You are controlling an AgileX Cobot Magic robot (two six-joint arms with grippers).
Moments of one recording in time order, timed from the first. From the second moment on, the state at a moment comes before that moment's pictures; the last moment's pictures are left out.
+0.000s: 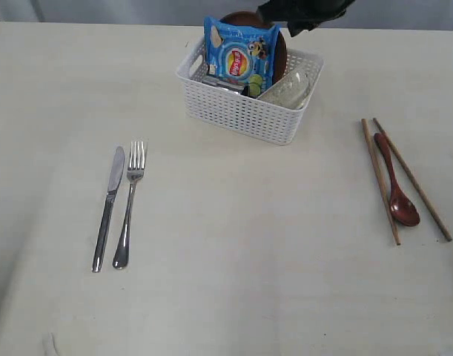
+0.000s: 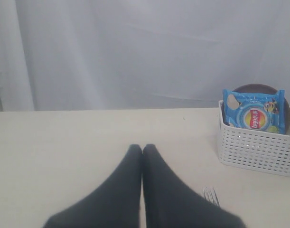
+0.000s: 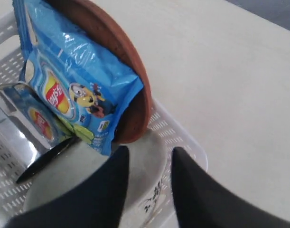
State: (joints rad) left arm -0.15 0.00 0.00 -0.16 0.15 0.10; right arm 0.39 1.97 -1.64 -0.15 0.76 0.02
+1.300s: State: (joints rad) left arm -0.15 0.00 0.00 -0.16 0.15 0.10; right arm 0.38 1.99 -1.65 0.19 0.69 -0.28
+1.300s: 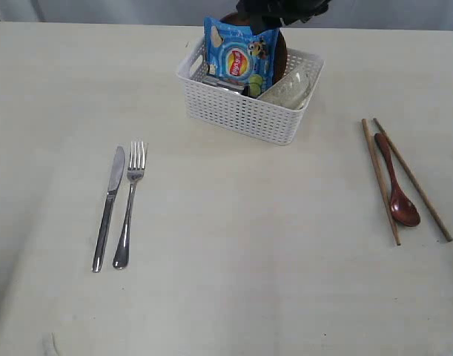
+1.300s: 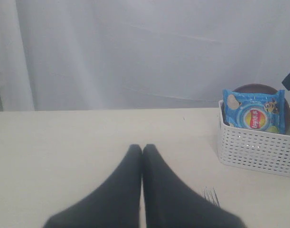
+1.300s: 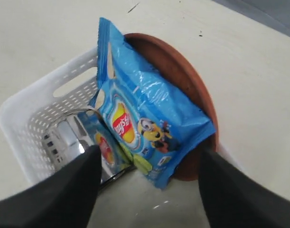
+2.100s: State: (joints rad) left arm -0.15 0.00 0.00 -0.16 0.15 0.10; right arm 0.26 2.29 -1.98 0.45 0.92 -0.71
